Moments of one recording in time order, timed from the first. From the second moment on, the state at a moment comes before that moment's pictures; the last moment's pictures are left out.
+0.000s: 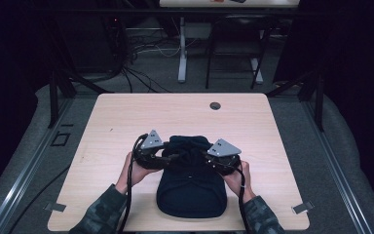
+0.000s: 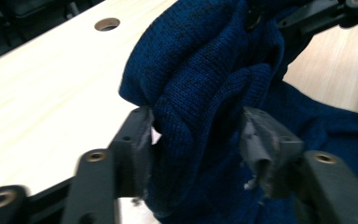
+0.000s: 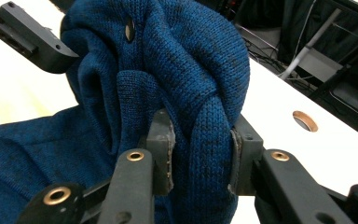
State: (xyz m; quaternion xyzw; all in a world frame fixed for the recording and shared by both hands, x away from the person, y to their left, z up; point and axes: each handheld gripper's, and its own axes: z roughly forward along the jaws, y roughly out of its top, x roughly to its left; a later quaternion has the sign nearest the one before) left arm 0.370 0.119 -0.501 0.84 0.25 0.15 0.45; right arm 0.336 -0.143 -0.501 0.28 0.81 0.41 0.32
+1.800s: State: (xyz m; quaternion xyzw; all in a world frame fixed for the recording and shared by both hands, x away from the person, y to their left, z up) left arm 0.309 0.110 -0.518 0.86 0.15 0.26 0.41; right arm 0.289 -0.158 -0.519 0.28 0.84 0.38 0.25
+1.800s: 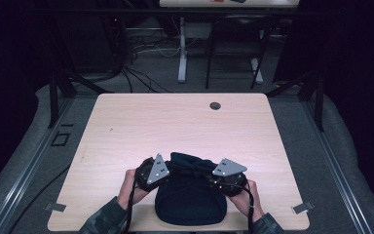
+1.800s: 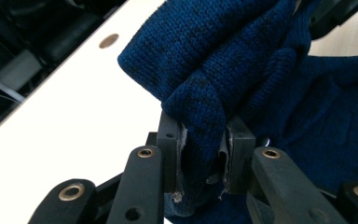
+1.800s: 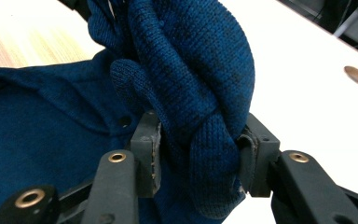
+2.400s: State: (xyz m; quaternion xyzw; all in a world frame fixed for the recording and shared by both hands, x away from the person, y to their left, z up) left arm 0.299 0.111 -0.541 0.89 0.16 0.20 0.38; right arm 0.273 -0.152 -0.516 0.29 0.85 0.37 0.23
